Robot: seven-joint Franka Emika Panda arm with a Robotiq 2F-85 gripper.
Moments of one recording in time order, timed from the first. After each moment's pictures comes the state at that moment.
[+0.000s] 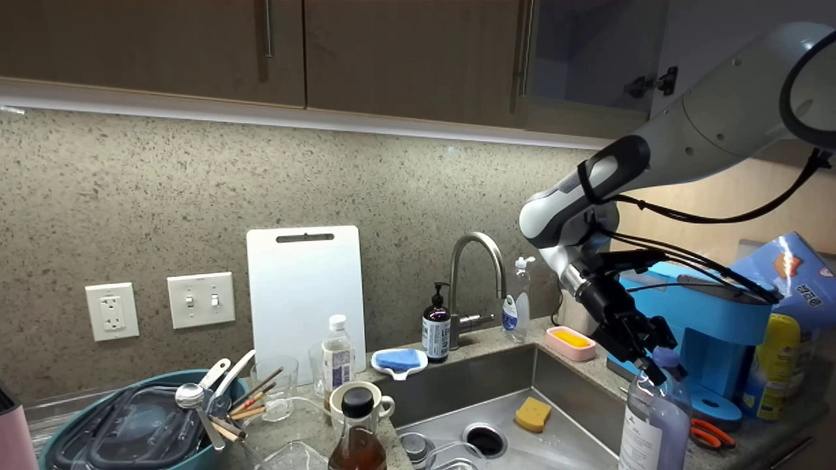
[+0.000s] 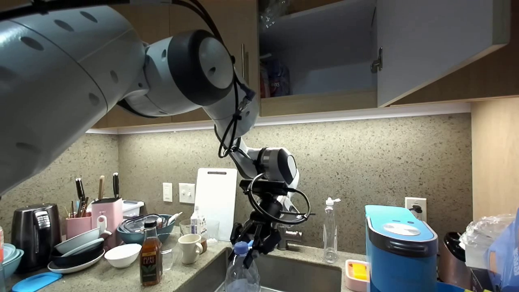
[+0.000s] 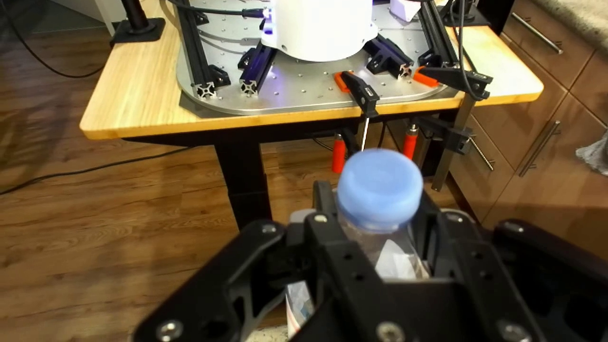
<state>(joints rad) -0.07 0.72 -0.06 -1.48 0.01 1.13 0.01</state>
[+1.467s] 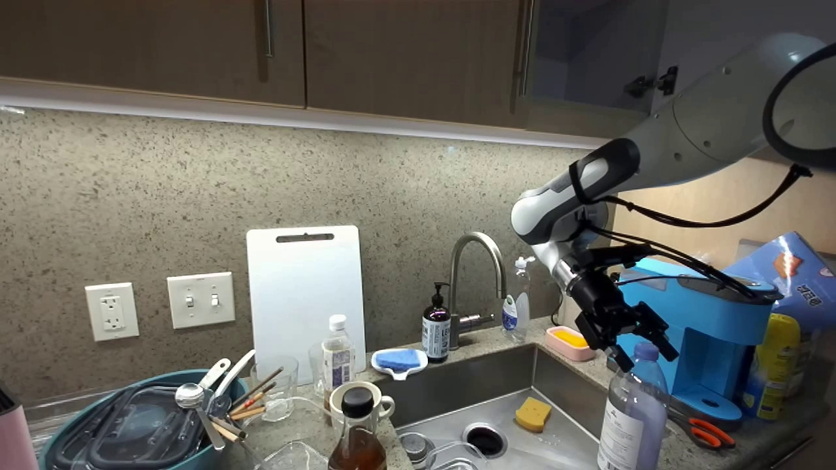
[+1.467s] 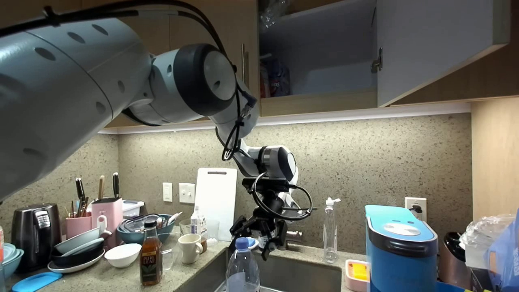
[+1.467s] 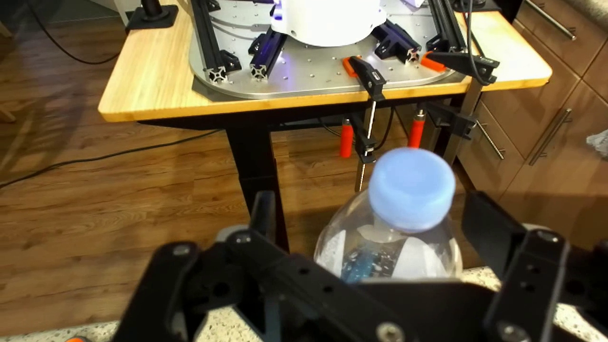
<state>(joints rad) -0.07 0.77 -0.06 -1.38 -0.01 1.10 0.01</state>
